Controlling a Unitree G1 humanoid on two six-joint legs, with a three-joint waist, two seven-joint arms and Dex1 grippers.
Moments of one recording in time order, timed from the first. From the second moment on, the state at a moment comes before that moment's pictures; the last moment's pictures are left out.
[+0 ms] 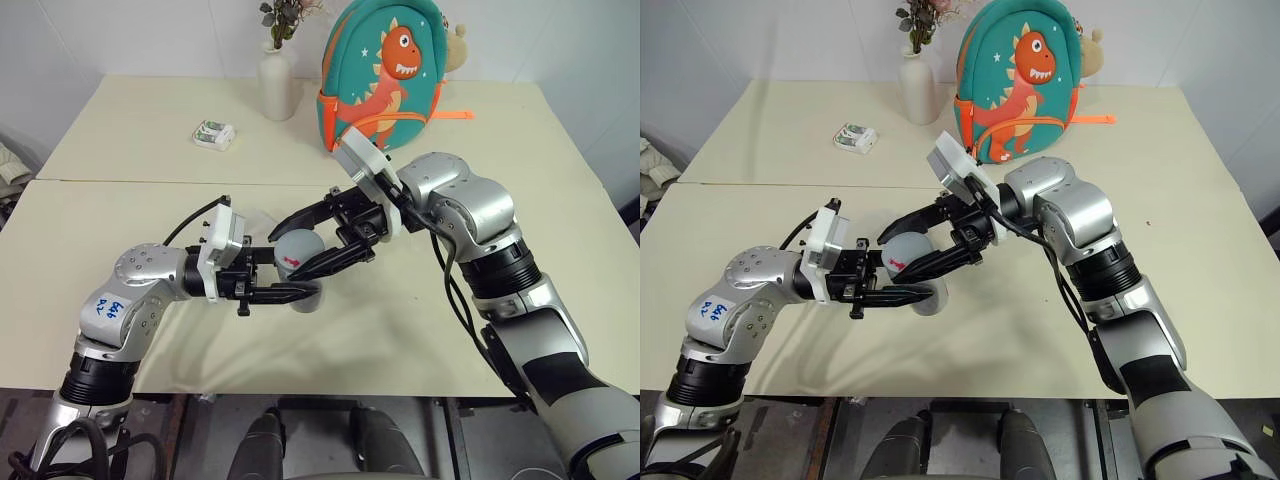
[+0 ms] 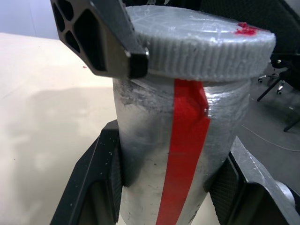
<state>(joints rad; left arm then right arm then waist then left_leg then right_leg) -0.44 0.63 -0.01 -0.24 -0.63 0.46 -1.13 -1.09 -0.38 0.31 0.19 0.56 0.55 1.53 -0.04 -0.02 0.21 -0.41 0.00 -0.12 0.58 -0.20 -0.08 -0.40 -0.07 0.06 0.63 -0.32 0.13</state>
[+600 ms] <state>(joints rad) -0.35 0.67 0.12 -0.26 -0.64 0.51 -1.02 -1.00 -0.33 0.17 0.07 0.57 0.54 1.33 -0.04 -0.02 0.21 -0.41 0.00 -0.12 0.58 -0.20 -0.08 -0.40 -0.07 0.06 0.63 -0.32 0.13</state>
